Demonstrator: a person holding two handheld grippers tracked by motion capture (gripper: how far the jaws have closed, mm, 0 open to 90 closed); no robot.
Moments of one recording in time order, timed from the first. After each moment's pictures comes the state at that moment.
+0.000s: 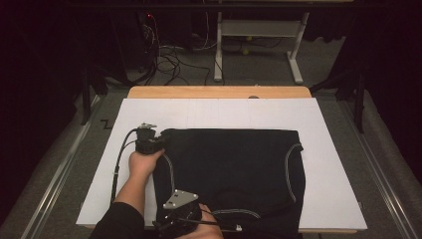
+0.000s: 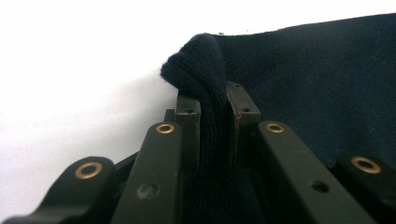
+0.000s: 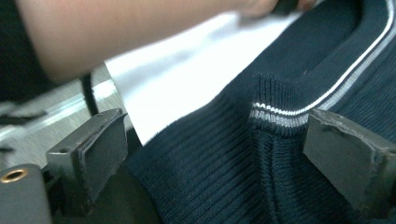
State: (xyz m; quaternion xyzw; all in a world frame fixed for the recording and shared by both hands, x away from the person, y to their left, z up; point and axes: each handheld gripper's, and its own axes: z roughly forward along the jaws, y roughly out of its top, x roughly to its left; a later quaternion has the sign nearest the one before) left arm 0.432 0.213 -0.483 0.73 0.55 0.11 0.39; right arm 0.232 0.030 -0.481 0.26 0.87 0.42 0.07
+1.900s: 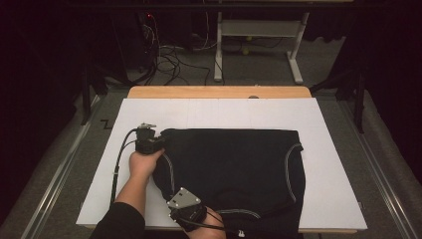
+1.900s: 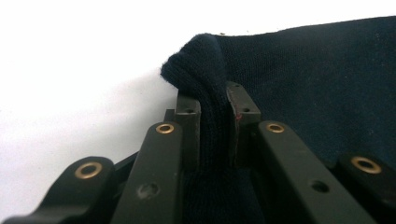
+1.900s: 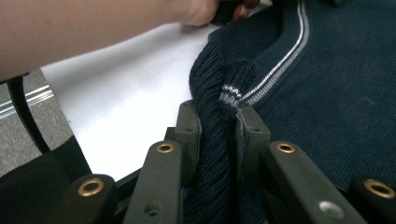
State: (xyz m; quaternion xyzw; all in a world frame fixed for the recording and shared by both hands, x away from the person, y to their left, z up) left arm 0.432 0.214 -0.484 0.73 0.55 0.11 0.39; right arm 0.231 0.020 -0.474 0.29 0.85 0.40 0.17
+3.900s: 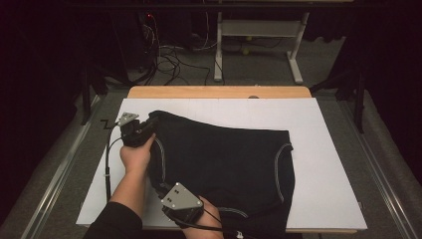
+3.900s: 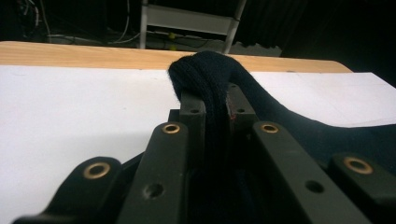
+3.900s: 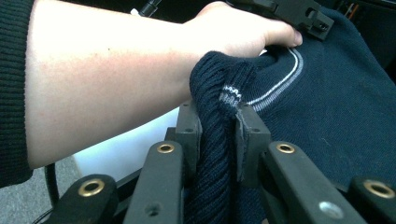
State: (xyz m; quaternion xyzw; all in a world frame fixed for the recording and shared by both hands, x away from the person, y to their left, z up) left arm 0.409 0.233 -0.428 0.63 0.54 0.22 0.51; right arm 0.223 0.026 -0.421 0.24 0.81 0.49 0.23
